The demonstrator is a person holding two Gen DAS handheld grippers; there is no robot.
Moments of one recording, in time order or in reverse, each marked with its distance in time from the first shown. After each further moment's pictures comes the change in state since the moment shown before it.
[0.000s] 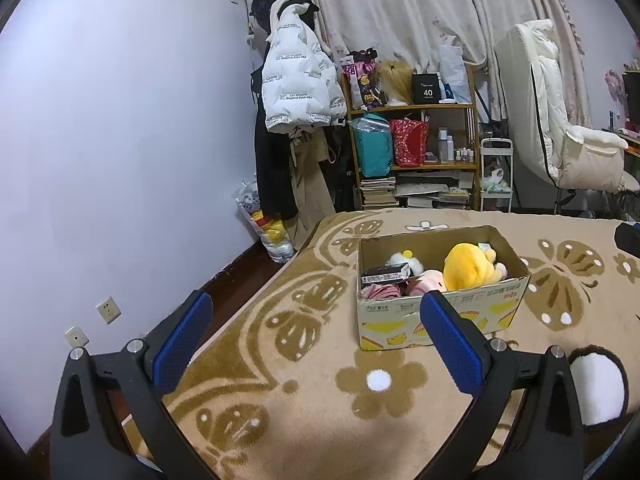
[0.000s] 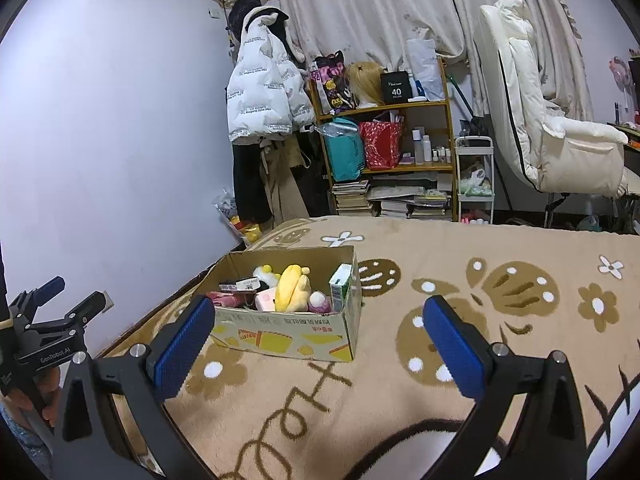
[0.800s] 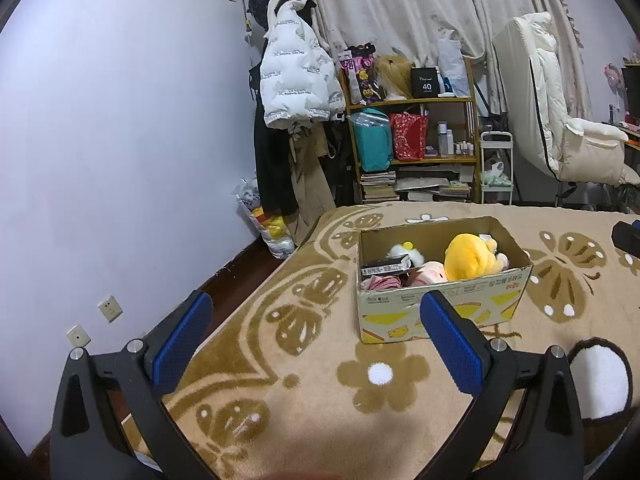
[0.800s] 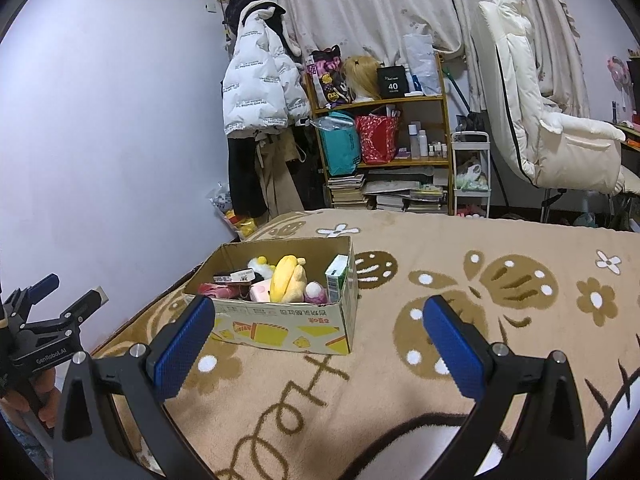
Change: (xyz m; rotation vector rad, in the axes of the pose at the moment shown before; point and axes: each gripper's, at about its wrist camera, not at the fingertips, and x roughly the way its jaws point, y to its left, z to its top) left arm 0.003 -0.002 -0.007 0.014 0.016 -0.001; right arm 0.001 -0.002 -0.011 -0.003 0.017 -0.017
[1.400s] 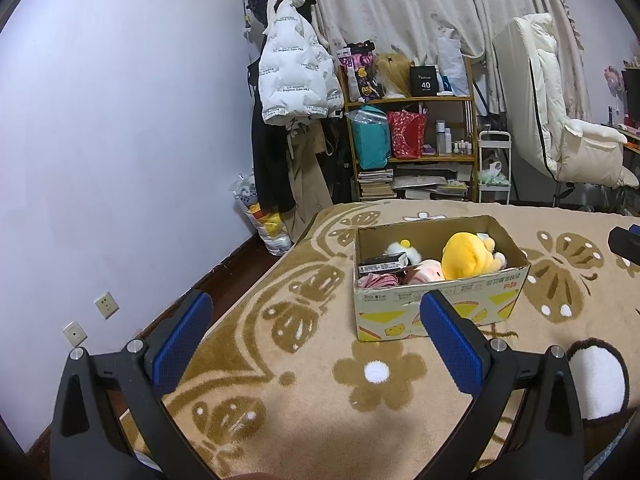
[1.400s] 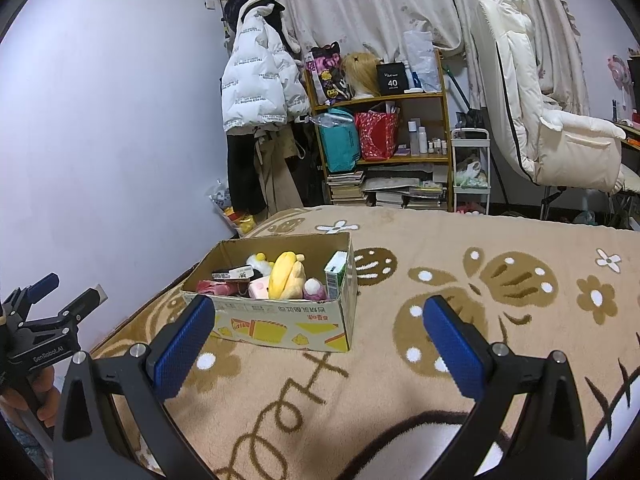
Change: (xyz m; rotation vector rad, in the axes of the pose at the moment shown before) left arm 0.001 -0.001 -0.001 -0.004 0.008 -0.003; right arm 0.000 -0.001 0.000 0.002 0.005 0.002
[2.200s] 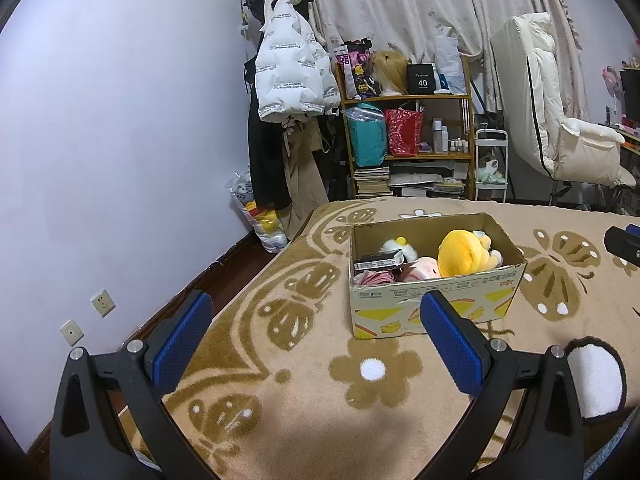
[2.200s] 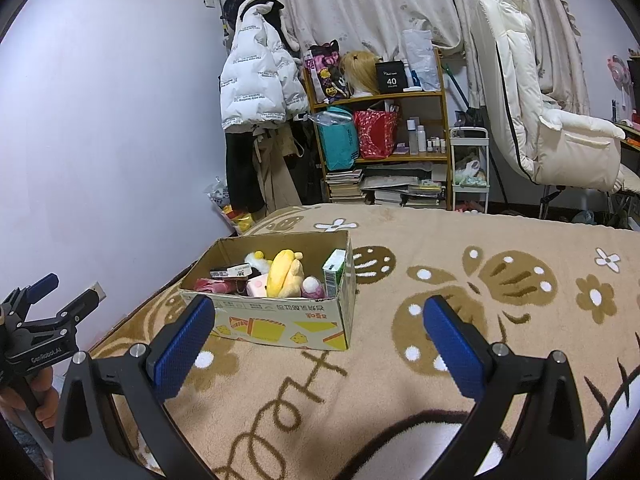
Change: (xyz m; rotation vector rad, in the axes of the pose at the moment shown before) left arm -0.001 -0.007 -0.002 -0.002 0.005 -0.015; right arm 0.001 0.000 0.003 -0.001 0.003 -0.002
